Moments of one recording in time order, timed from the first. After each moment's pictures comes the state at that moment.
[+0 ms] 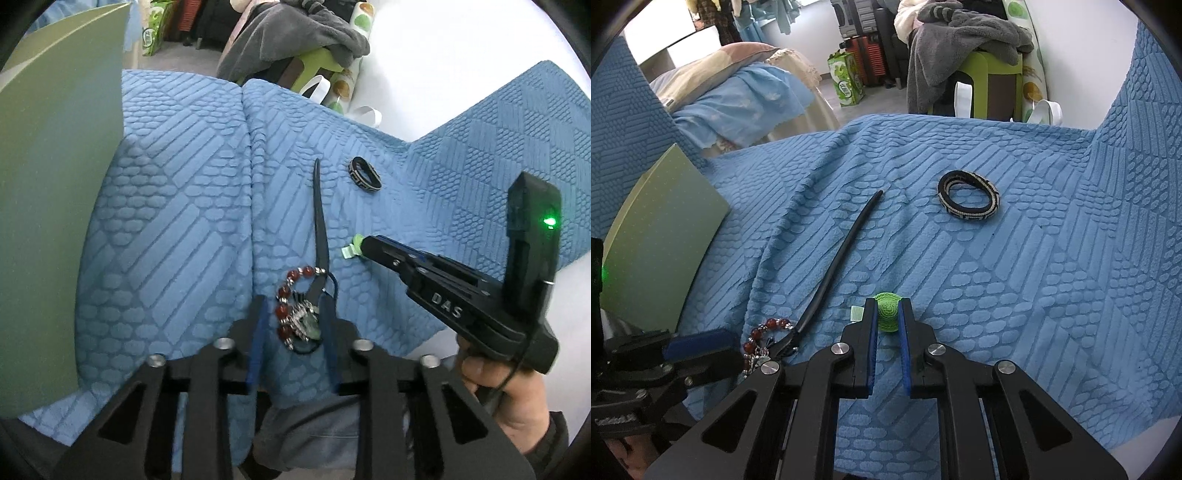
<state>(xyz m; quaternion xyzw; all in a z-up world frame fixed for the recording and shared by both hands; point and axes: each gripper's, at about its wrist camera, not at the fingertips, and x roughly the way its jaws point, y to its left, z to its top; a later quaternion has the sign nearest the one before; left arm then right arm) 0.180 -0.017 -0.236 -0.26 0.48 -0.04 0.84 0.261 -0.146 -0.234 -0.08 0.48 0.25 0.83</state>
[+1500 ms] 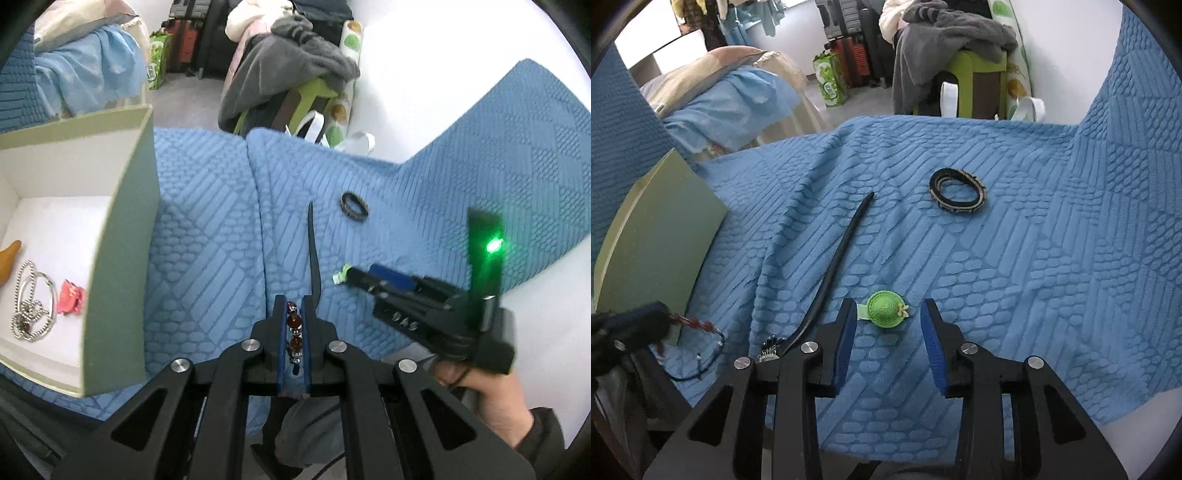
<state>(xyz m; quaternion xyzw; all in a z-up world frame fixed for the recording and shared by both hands) 0.157 -0.002 -0.174 -0.22 0.45 -0.02 0.86 0.253 -0.141 -0.229 -0.08 0.49 0.22 0.84</state>
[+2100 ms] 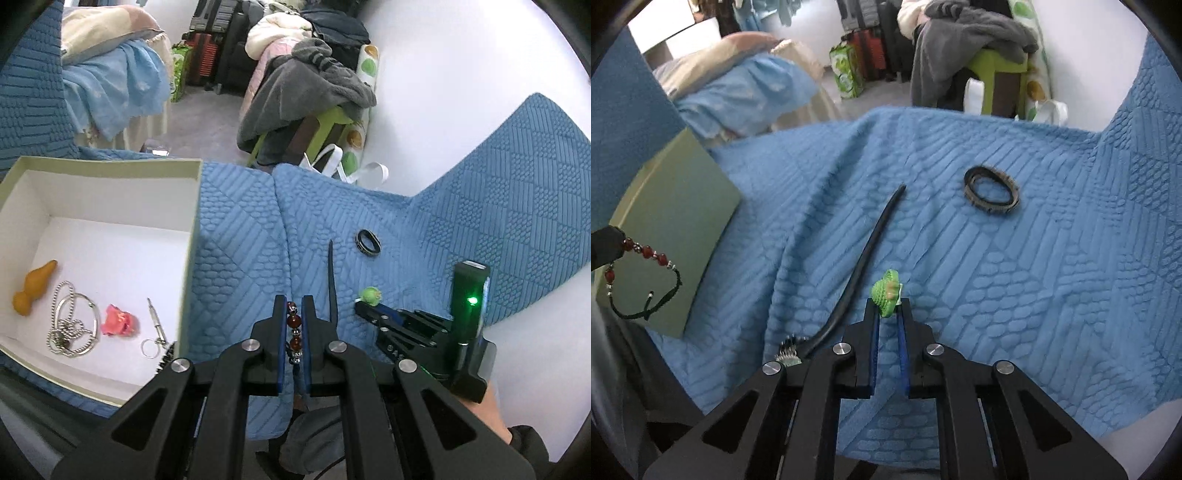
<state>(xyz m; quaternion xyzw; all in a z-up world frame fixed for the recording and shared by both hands) 0.153 0.033 -0.139 -0.23 0.43 0.01 0.87 0.245 -0.128 -0.226 -0.09 0.49 0.23 0.84</state>
